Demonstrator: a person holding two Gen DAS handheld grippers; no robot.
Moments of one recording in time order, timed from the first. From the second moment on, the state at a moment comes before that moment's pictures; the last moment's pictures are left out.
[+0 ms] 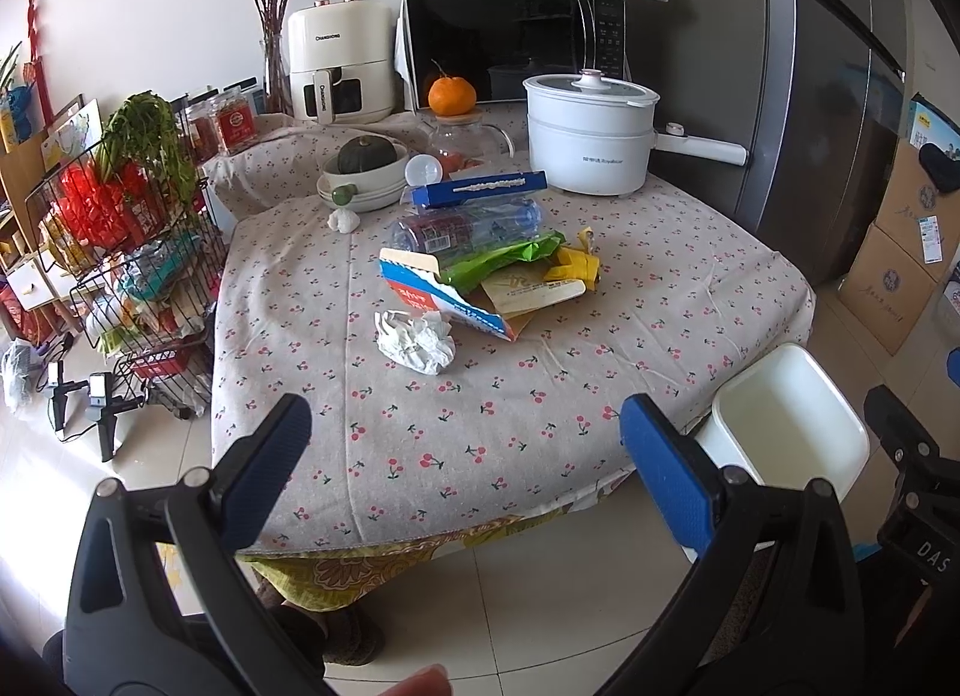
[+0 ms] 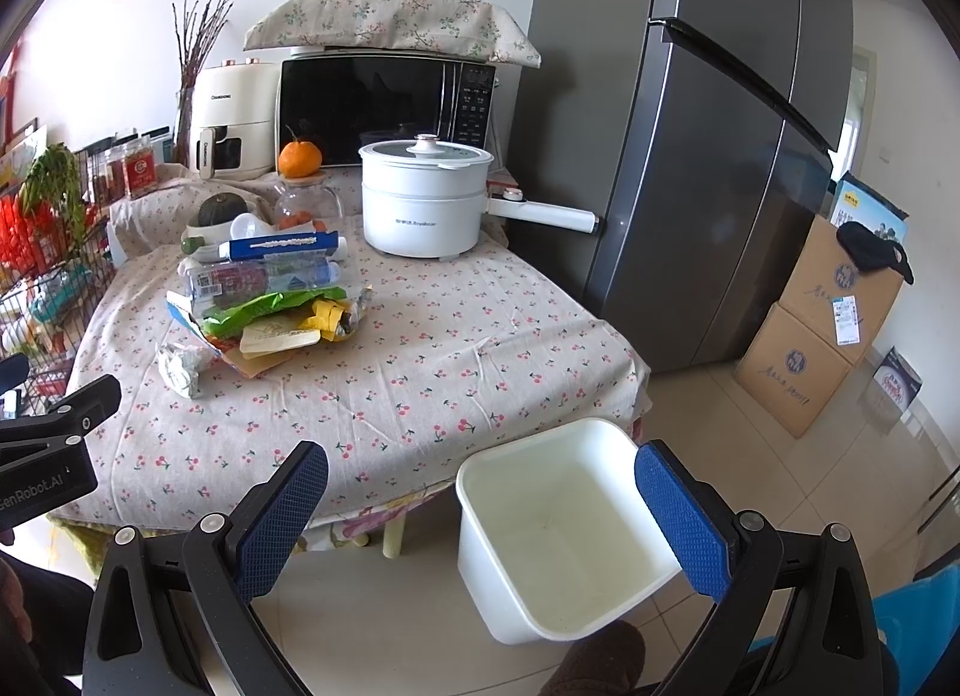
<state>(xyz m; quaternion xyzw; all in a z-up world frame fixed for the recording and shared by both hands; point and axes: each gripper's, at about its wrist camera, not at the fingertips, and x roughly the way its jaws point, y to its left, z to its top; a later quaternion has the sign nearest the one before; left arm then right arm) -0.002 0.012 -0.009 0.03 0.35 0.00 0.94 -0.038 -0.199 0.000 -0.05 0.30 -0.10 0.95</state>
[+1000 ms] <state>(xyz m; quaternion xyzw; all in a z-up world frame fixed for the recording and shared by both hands) 0.039 0.043 0.007 -0.01 0.36 -0.07 0.93 -0.004 -0.205 0.046 -0.03 0.32 -0.04 0.94</state>
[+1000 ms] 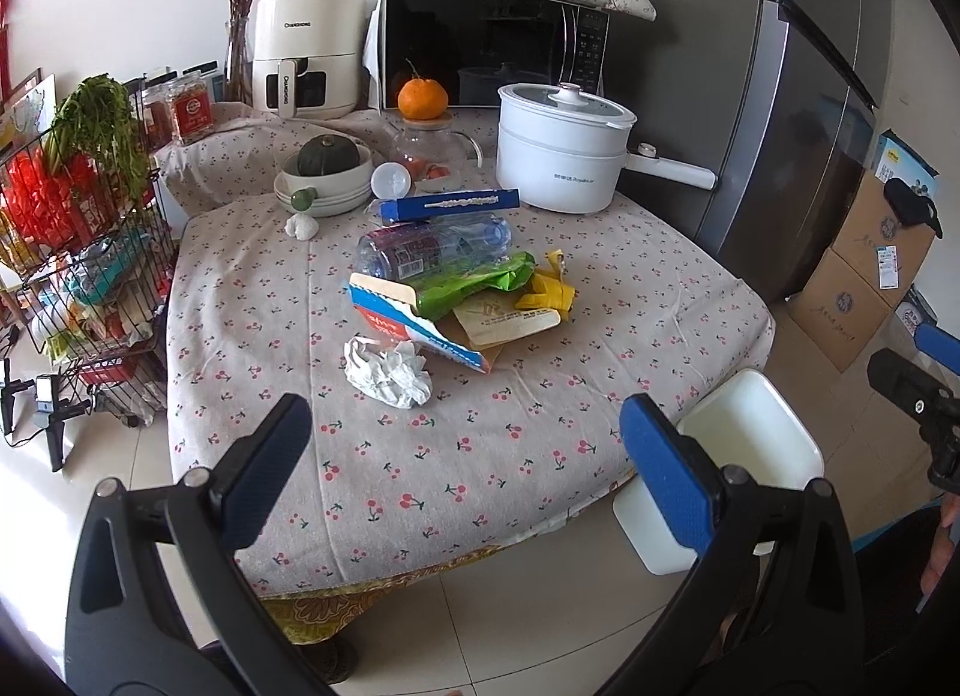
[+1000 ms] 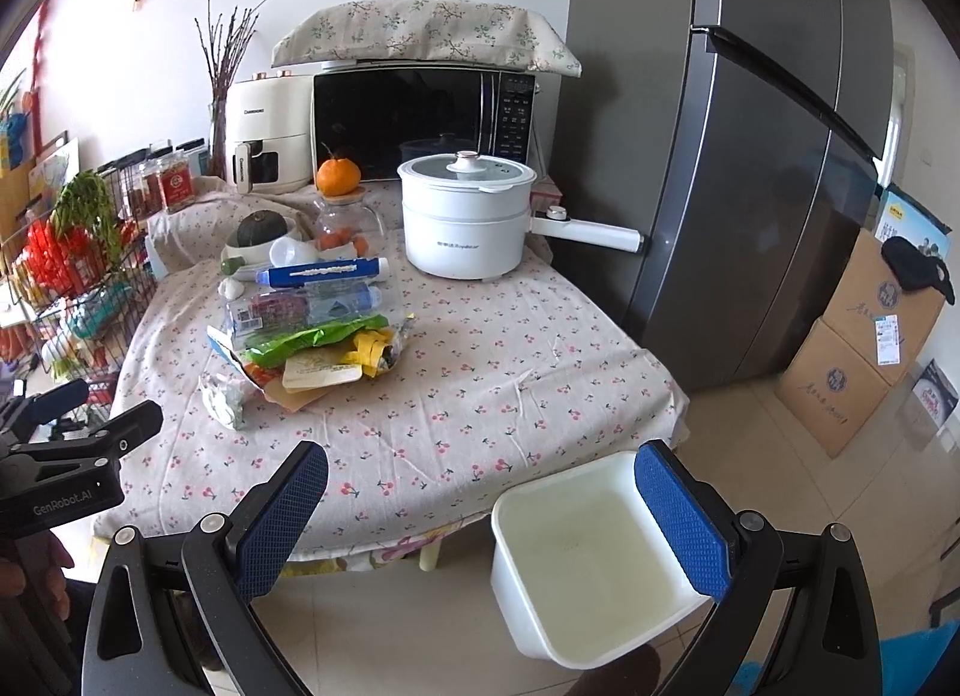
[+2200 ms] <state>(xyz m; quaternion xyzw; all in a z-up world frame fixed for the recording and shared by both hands) 0.182 0.094 -0.075 -0.18 0.50 -0.04 0.84 0.268 -0.196 -0.092 0.24 0.53 0.10 0.81</state>
